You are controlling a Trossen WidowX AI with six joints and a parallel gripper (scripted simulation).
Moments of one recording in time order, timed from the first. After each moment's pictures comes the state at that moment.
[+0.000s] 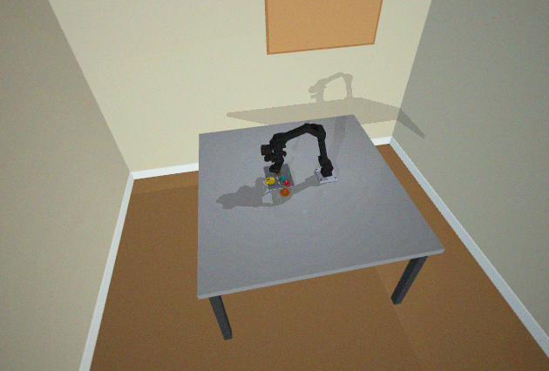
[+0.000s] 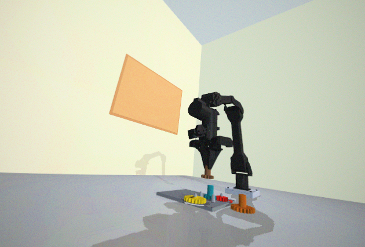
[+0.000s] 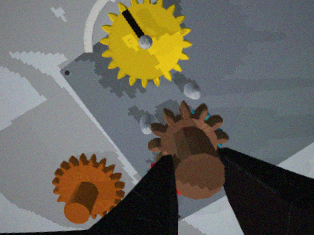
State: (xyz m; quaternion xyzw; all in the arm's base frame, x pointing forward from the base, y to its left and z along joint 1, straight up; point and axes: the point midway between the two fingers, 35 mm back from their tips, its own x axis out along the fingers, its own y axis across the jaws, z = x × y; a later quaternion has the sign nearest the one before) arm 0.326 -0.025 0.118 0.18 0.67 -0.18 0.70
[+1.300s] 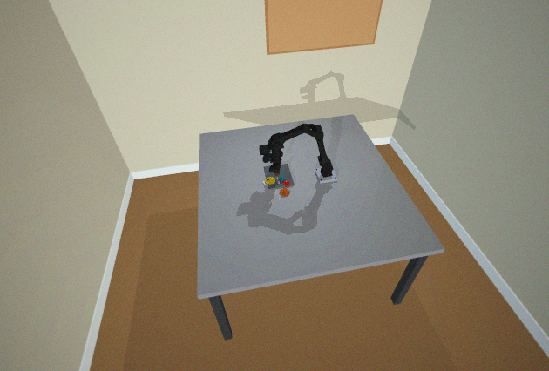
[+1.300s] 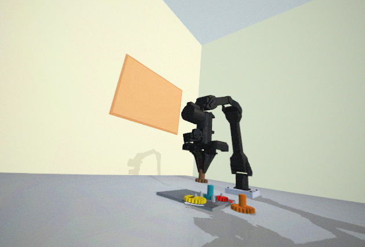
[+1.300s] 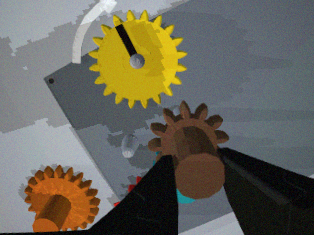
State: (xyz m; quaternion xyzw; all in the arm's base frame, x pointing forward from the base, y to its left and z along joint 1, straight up) arm 0.334 -0.042 0.105 0.13 0.68 -0.13 0.70
